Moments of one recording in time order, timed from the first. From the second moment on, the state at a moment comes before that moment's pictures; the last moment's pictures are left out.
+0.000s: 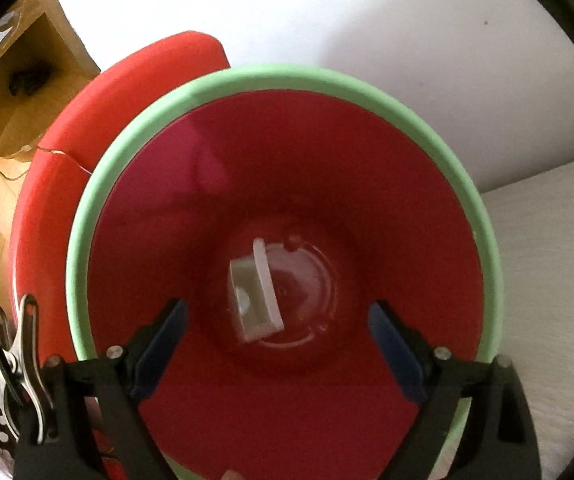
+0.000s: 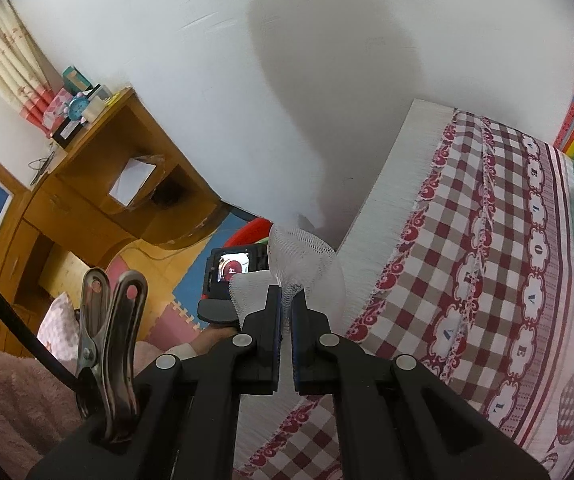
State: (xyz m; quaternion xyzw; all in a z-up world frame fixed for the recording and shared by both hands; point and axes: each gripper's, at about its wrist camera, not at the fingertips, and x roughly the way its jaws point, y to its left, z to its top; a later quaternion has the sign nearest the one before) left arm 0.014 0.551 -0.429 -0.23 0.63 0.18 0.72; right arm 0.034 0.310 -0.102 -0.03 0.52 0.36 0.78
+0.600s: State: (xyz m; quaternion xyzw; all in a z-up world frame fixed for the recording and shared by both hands) left arm -0.017 0.571 -0.351 -0.26 0.59 0.19 0.74; right arm 0.050 0.386 -0.135 -0.04 0.53 0.40 0.75
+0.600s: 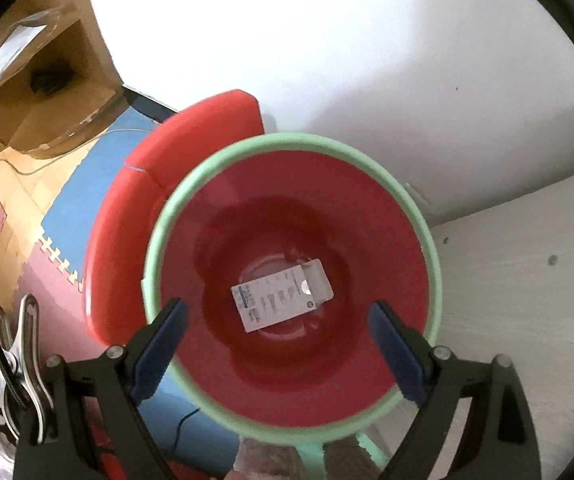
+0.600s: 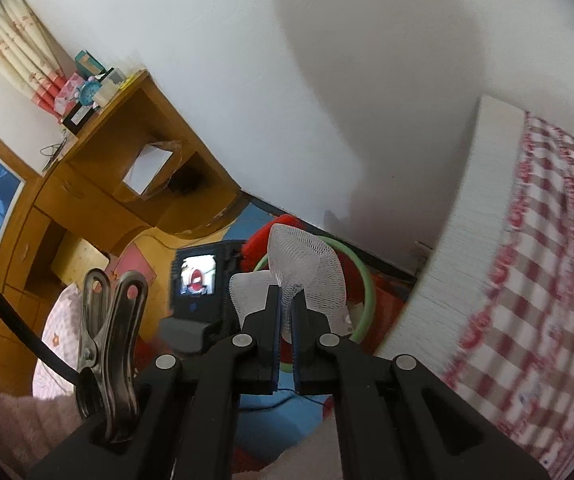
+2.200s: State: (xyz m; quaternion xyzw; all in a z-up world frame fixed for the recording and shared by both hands) left arm -0.123 0.633 -0.301 -0.35 0.54 0.28 0.71; right arm 0.094 0.554 -0.396 -0.16 0.73 0.25 0.62
